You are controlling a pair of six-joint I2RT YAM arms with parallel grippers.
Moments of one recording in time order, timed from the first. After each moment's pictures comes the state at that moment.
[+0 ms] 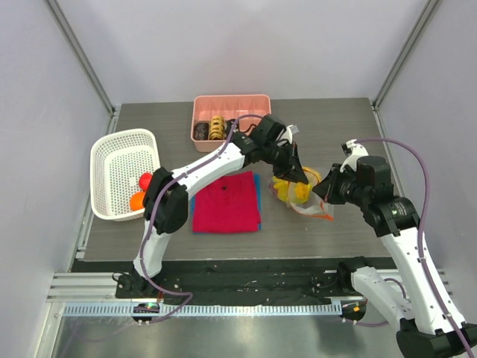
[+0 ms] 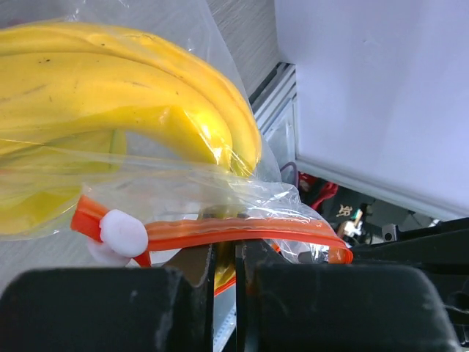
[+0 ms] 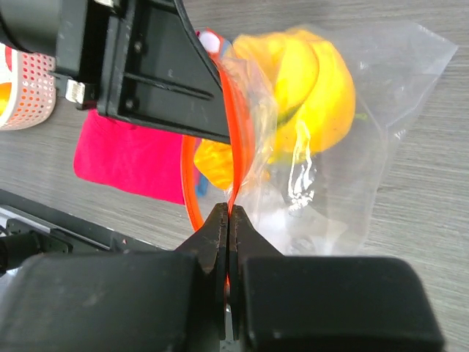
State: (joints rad) left arm -0.83 2.11 1.91 -0.53 0.66 -0.88; right arm 0.23 0.76 0.95 -0.79 -0.23 0.36
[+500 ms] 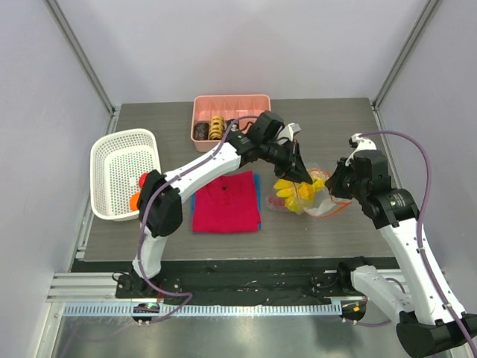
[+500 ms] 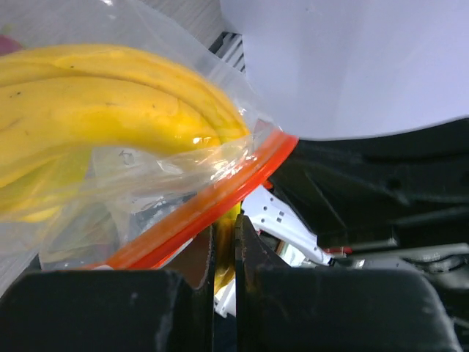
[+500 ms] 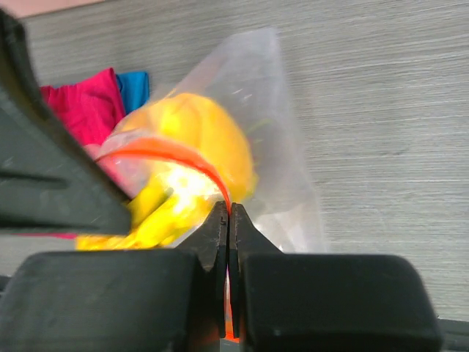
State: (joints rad) left arm -0.83 2.06 1.91 -0.49 0.78 -1.03; right arm 0.23 0.84 1.03 -0.85 0.02 0.36
